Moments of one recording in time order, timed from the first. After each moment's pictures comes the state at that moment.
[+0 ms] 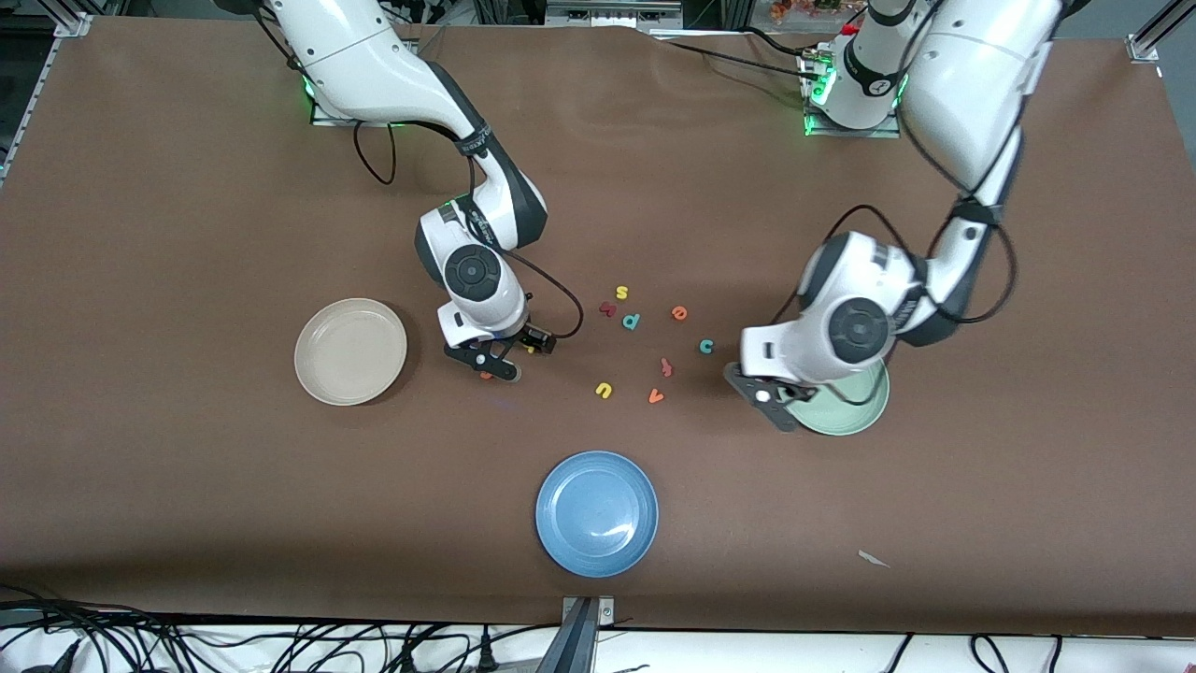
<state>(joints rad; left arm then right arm) -0.15 0.62 -0.19 -1.62 0.04 2.09 0.41 0.65 0.72 -0.05 -1.68 0.11 2.36 0.91</state>
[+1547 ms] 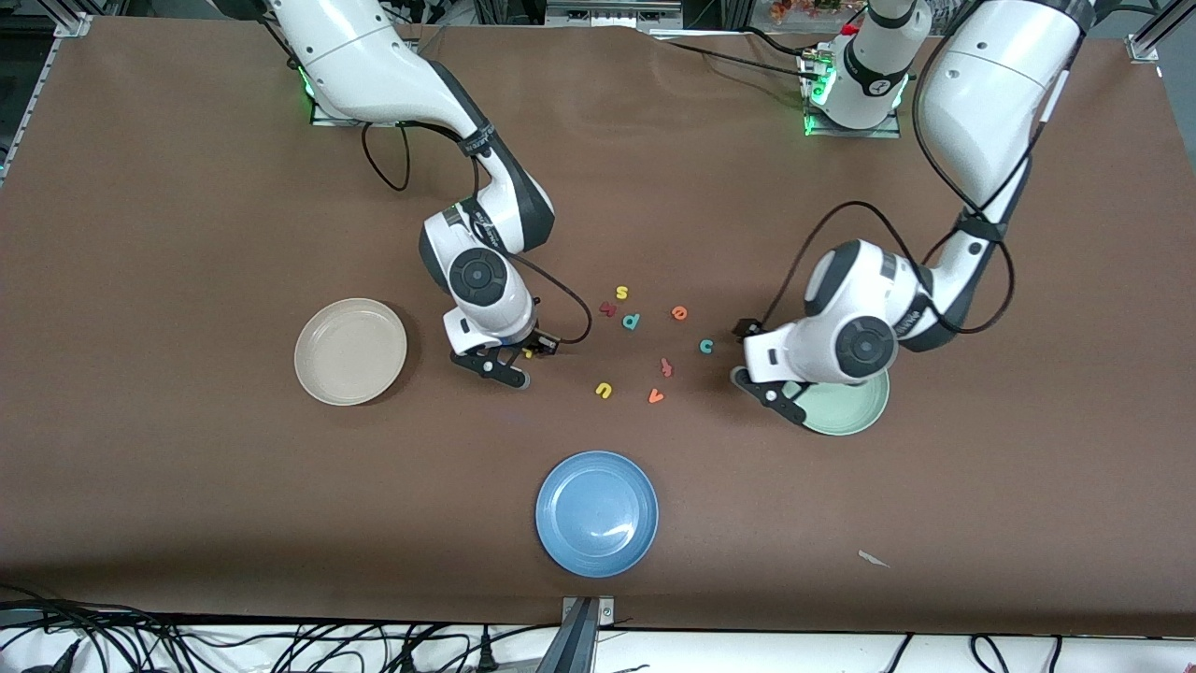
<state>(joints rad) -0.05 0.67 -0.37 -1.65 0.04 2.05 0.11 0.63 0.74 -0.04 -1.54 0.11 2.23 0.88</state>
